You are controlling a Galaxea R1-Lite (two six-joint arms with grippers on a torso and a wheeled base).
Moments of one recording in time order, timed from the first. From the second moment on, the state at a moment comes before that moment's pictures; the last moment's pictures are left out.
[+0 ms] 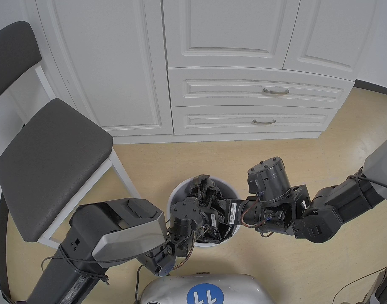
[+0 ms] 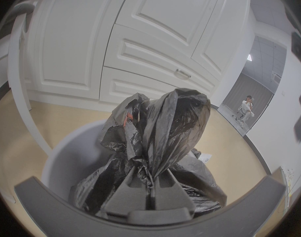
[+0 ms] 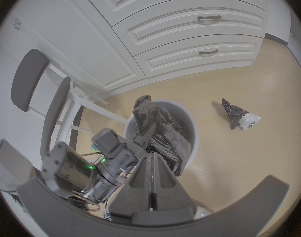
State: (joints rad) left arm -0.71 2.66 -1.11 -1.38 0.25 -0.28; right arm 0.72 1.98 -0.92 -0.43 -0.19 0.57
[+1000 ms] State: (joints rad) left arm -0.76 2.57 -0.88 -1.48 0.29 0.00; right arm 0.73 1.99 -0.90 -0.42 -0.18 0.54
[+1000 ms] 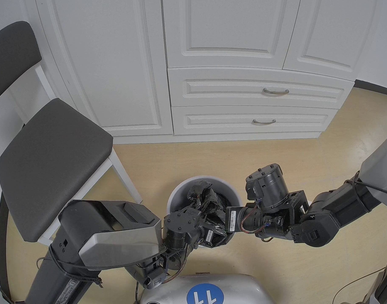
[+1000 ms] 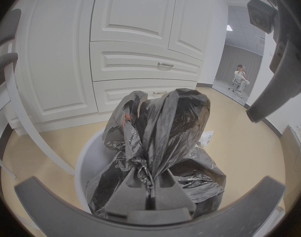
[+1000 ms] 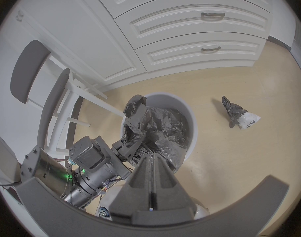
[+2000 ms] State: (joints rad) left arm -0.68 2.17 -0.62 -1.26 0.09 0.00; right arm 0.75 1.99 -0.89 -0.45 -0.20 0.53
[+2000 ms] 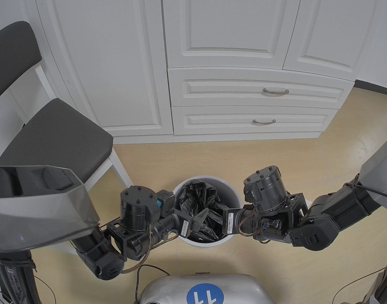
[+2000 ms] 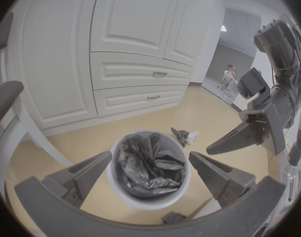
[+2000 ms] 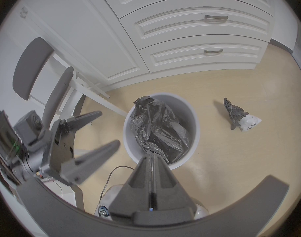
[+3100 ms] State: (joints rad) left arm -0.48 2.17 -0.65 -1.11 0.08 0.11; right arm 0.73 2.19 -1.00 -0.66 -0.32 0.63
